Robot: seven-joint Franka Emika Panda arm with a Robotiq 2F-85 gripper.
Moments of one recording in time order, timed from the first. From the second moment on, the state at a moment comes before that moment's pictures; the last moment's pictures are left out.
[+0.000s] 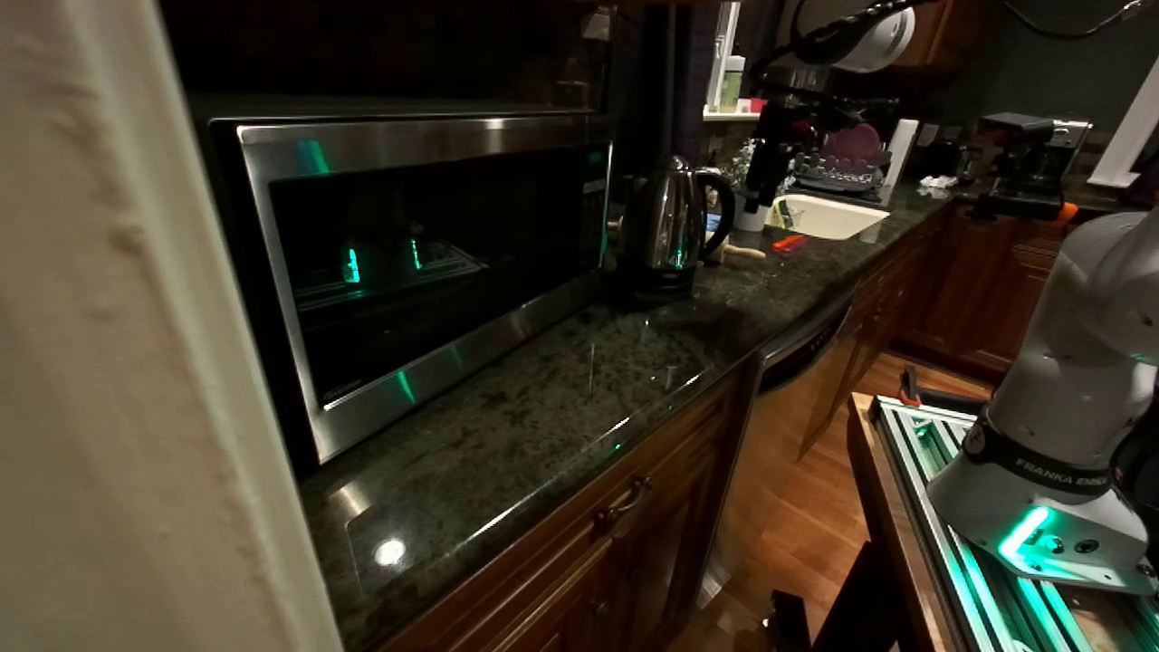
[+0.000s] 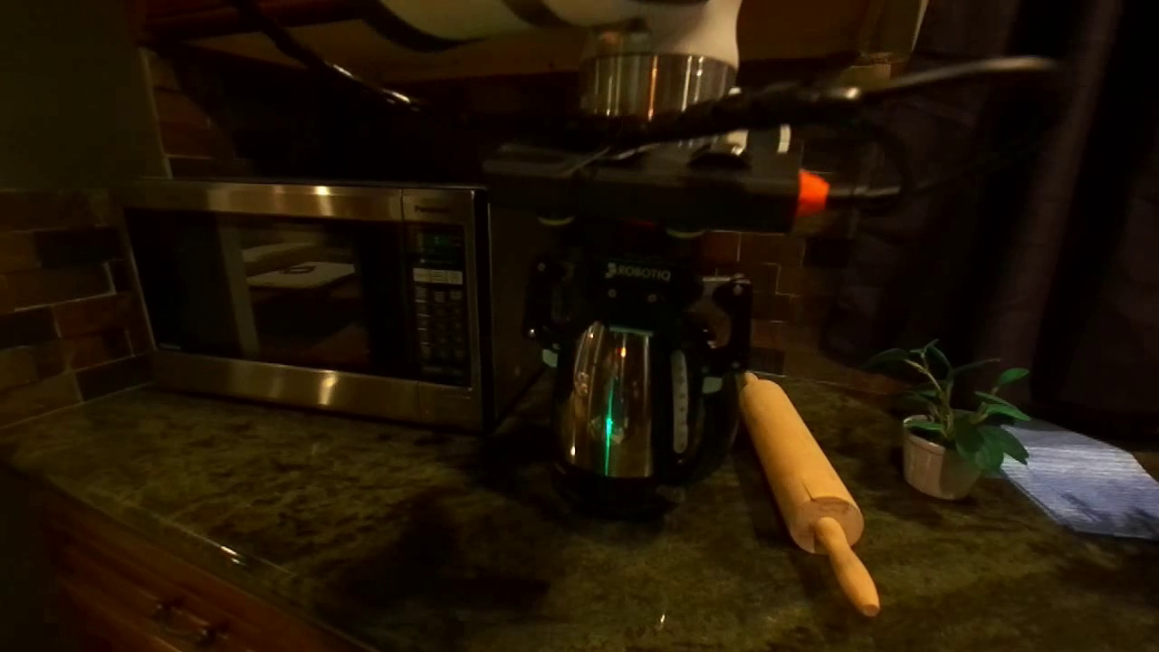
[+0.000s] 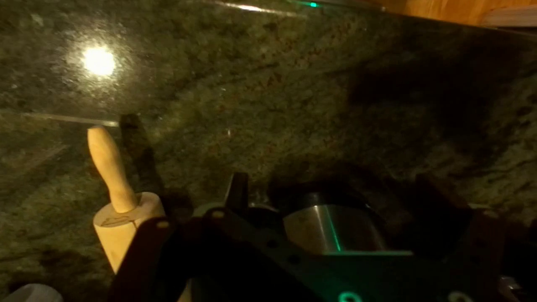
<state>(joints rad) -0.28 -0.31 -0.41 -2.33 -0.08 2.08 -0.34</state>
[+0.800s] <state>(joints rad) -0.25 -0.19 -0.36 -2.36 0.00 2.23 -0.31</state>
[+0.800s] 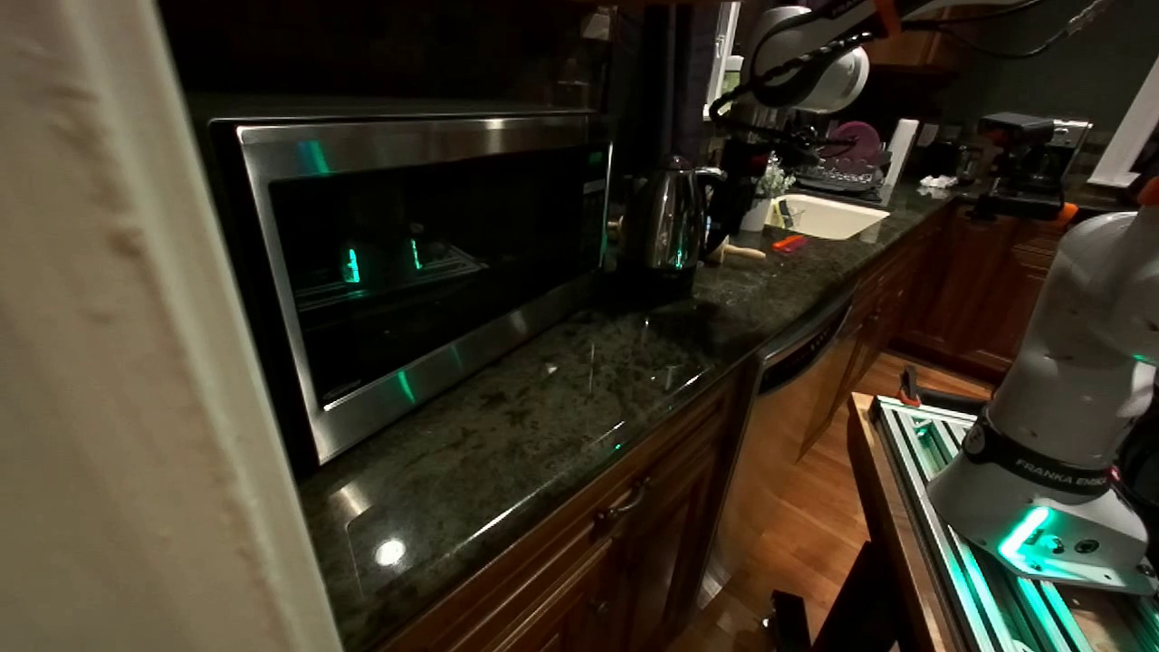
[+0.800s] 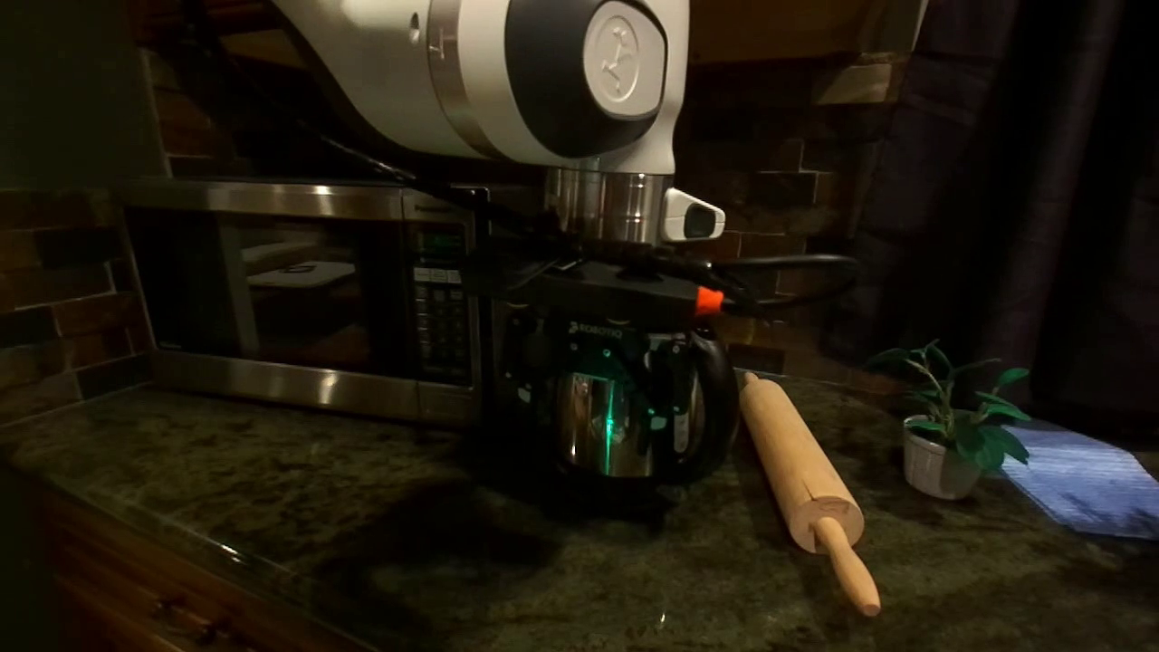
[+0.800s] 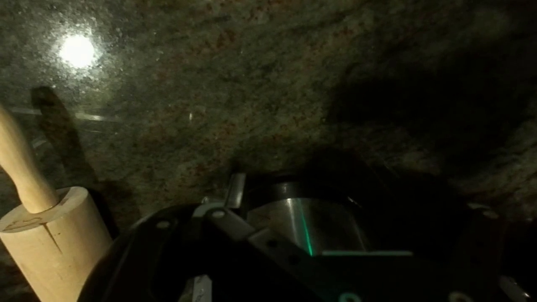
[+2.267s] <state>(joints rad) -0.25 0.02 -0.31 -2.41 0.02 2.60 -0.12</state>
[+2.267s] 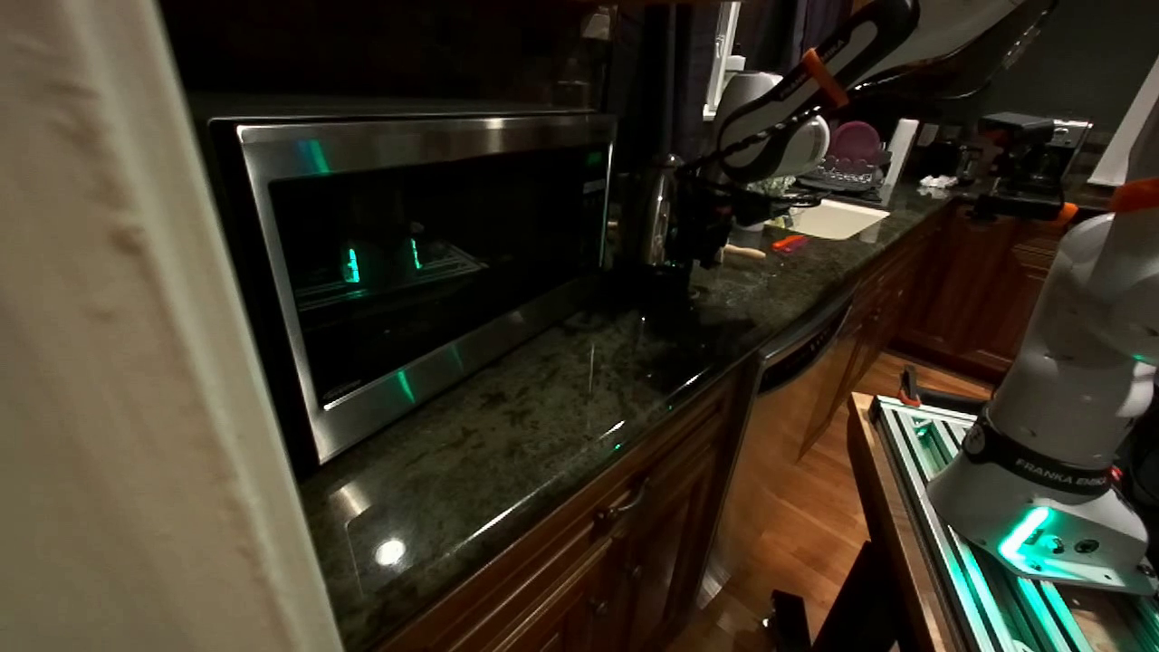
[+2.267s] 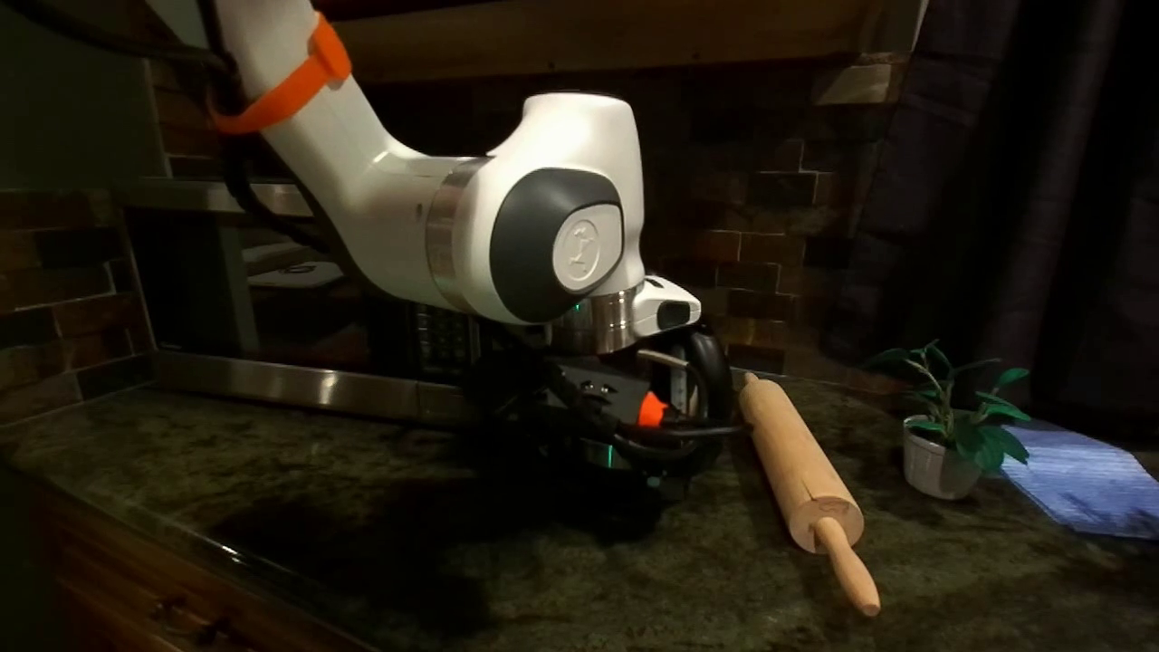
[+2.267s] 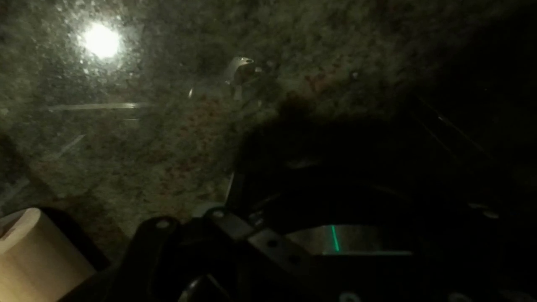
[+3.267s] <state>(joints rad) -0.26 0.08 -0.28 -2.38 0.09 2.72 -0.24</state>
